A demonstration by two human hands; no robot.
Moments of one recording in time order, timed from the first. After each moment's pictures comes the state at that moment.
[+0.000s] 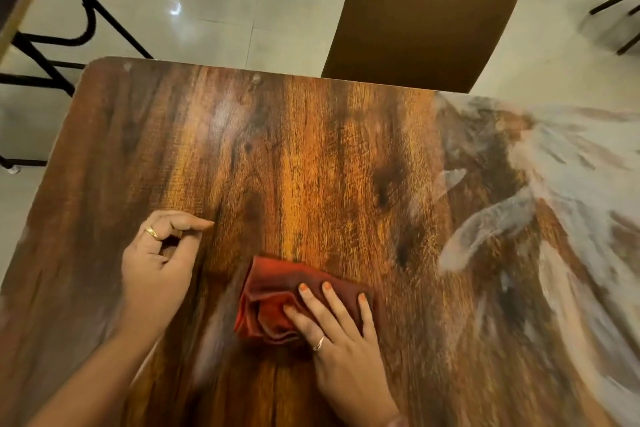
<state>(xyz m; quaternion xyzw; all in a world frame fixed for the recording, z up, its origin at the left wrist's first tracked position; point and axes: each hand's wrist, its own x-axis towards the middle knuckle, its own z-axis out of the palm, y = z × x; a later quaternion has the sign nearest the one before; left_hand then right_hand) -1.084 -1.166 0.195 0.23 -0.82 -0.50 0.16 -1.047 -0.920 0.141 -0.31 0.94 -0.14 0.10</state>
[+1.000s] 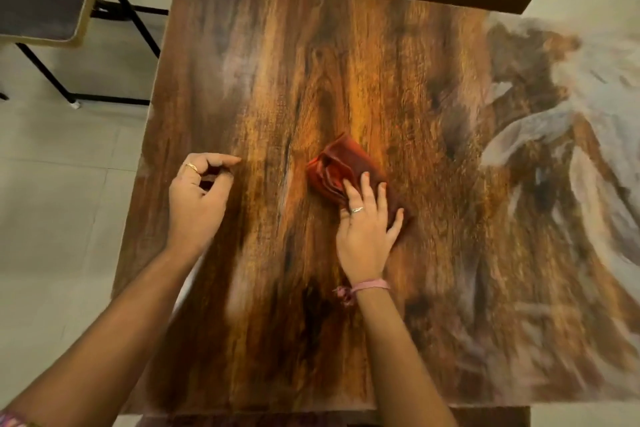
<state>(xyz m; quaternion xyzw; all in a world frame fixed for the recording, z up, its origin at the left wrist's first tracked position) -0.956 -1.216 0.203 0.24 -0.80 -0.54 0.13 -0.980 -1.004 0.145 -0.01 0.98 -0.19 0.06</state>
